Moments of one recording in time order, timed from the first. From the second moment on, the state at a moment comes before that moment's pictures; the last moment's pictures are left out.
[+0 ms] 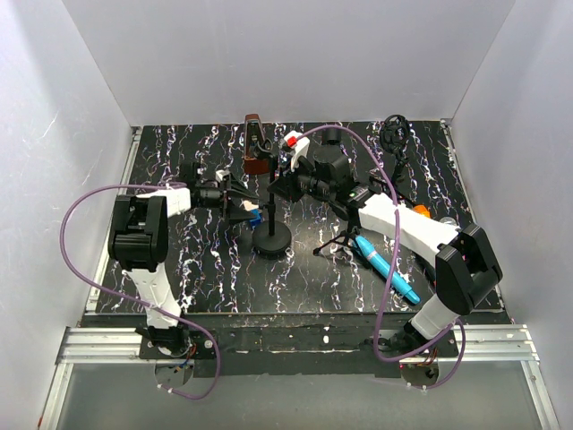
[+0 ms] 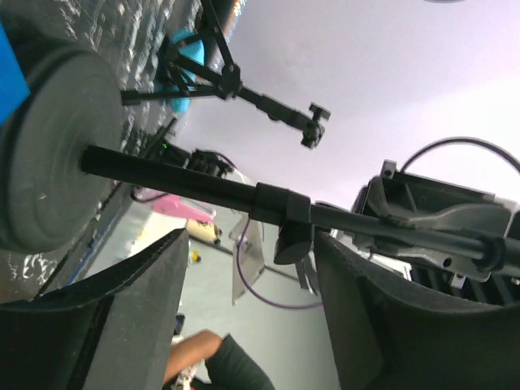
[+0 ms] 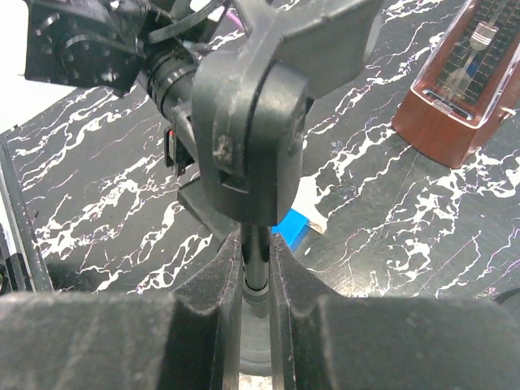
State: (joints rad) left arm -0.07 1.92 1.05 -0.03 1.37 -1.10; right arm 0.74 1.59 1.22 0.10 -0.34 0.13
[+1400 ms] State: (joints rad) left arm -0.41 1.33 0.84 -0.15 0.64 1.11; right arm 0.74 1.59 1.21 0.06 -0.35 0.13
